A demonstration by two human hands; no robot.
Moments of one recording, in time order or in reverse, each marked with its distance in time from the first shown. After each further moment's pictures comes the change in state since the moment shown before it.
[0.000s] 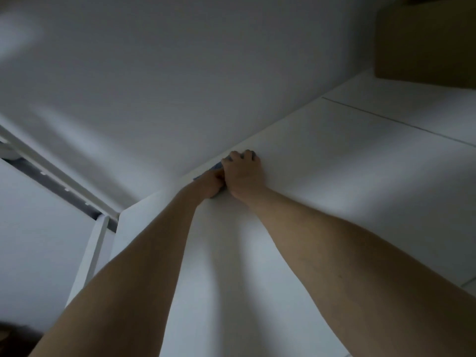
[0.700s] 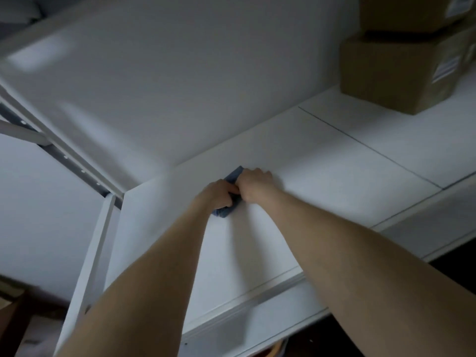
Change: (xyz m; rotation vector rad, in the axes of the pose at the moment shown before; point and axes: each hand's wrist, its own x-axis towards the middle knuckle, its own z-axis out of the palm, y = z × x) left_hand -0.112 0.068 0.032 0.439 -0.170 0.002; right_hand -0.096 0.048 -0.085 -0.051 -0.365 0.022
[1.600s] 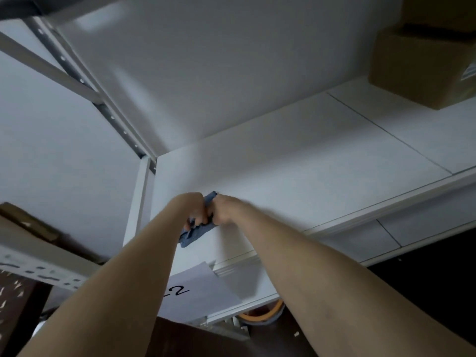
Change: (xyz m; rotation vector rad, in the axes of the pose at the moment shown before) left_hand -0.112 -0.112 0.030 0.092 -0.348 -0.400; right_hand -0.096 -0.147 0.026 0.182 -0.472 -0.316
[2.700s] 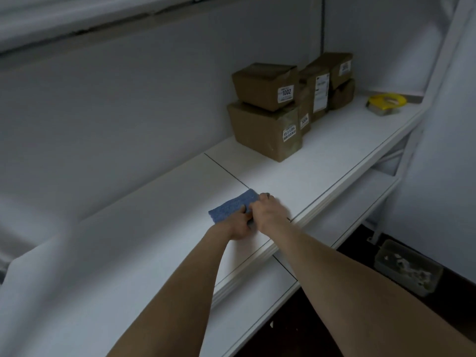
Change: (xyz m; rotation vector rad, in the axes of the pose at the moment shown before) left_hand -0.033 0.379 -0.044 0.023 0.220 0.873; right_hand -0.186 0.319 -0.103 -0.071 0.495 0.681
